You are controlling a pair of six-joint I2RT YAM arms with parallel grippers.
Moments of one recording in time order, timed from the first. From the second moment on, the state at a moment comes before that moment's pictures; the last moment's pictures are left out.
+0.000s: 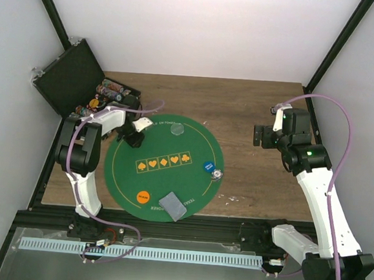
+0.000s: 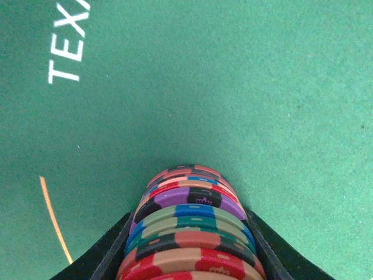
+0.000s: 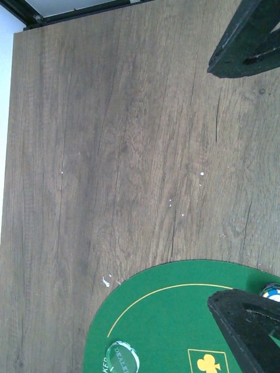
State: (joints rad) left arm -0.19 1.93 1.28 -0.79 0.05 0.49; right arm 0.18 1.01 1.14 -0.82 0.07 0.03
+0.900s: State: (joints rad) left arm -0.19 1.47 0.75 -0.78 0.07 0.65; right arm 0.18 0.99 1.13 -0.82 0.05 0.02
